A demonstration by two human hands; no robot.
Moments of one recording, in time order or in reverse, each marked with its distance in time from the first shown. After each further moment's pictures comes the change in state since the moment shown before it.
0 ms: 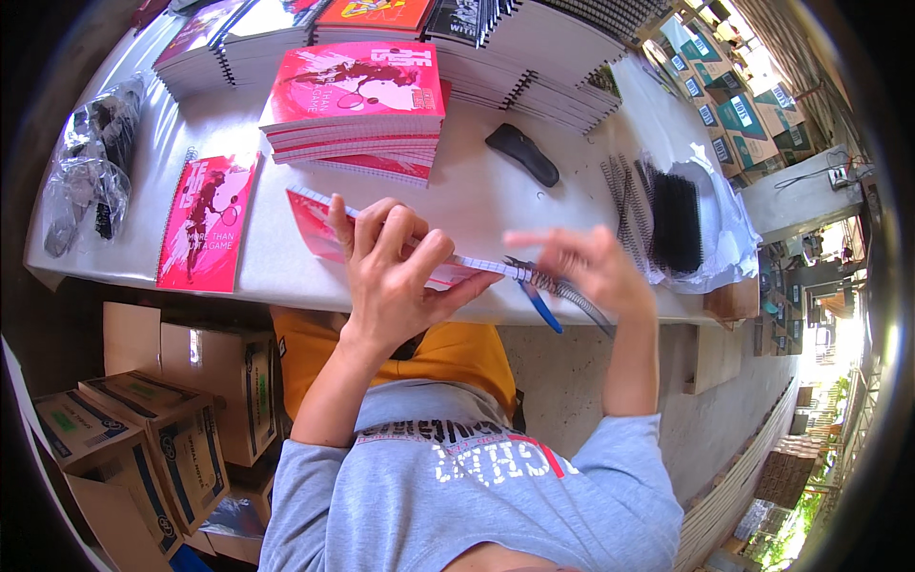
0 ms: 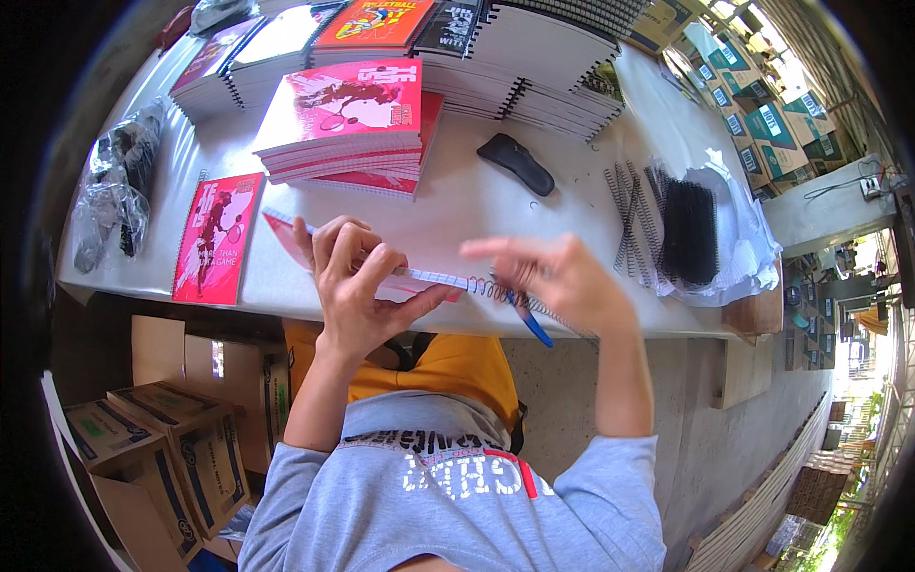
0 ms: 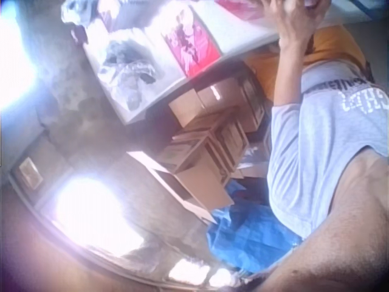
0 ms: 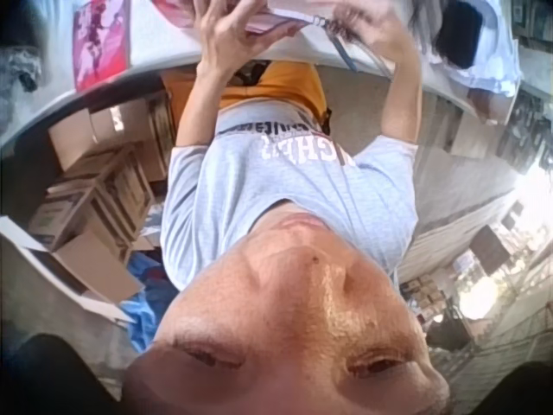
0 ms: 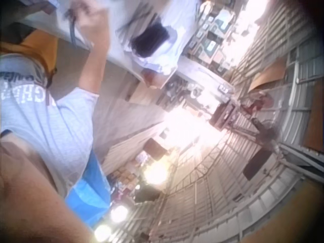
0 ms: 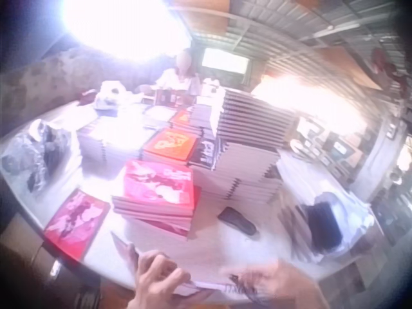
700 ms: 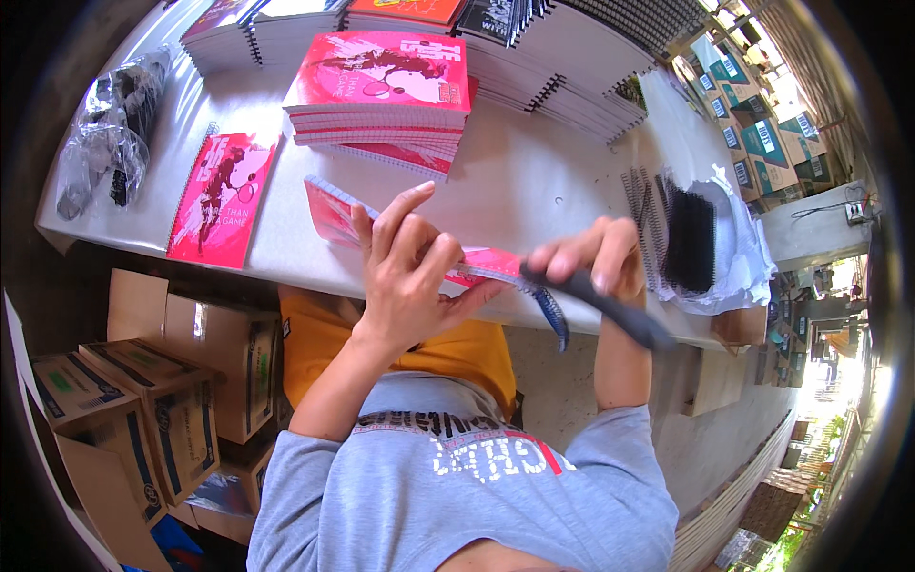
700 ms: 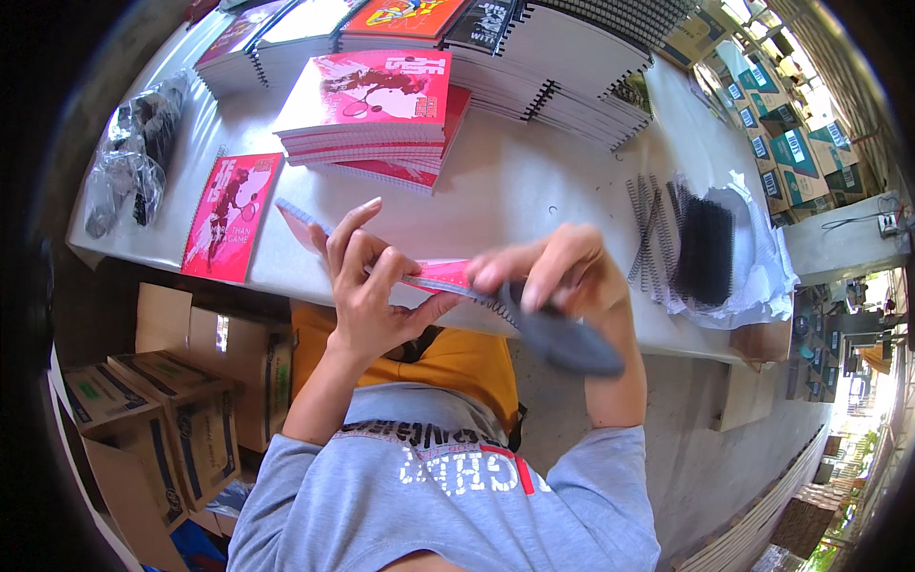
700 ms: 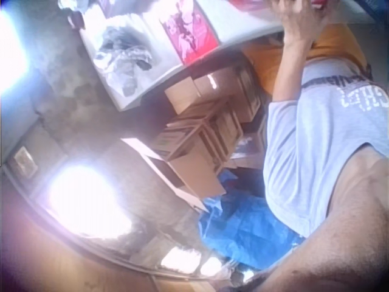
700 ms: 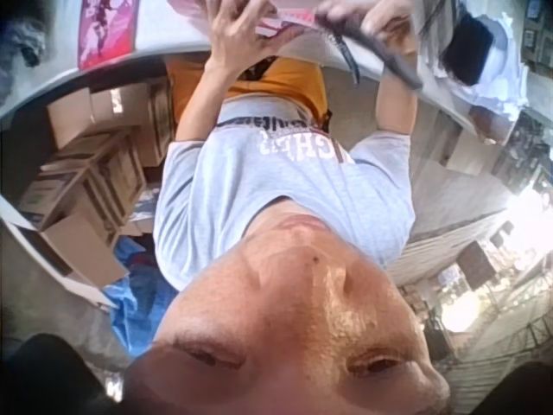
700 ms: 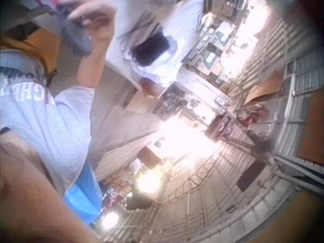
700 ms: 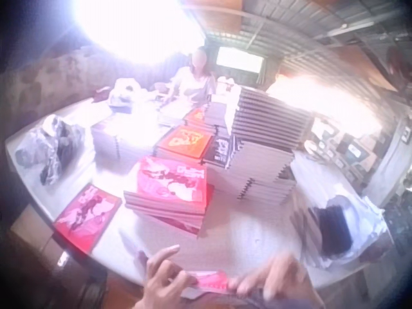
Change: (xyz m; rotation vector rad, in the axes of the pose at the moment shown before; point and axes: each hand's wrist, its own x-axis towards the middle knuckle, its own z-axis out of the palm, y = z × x) left_hand -0.008 0.007 0.000 0.011 0.043 -0.018; right_hand 0.029 0.033 0.008 0.880 -0.366 -0.716
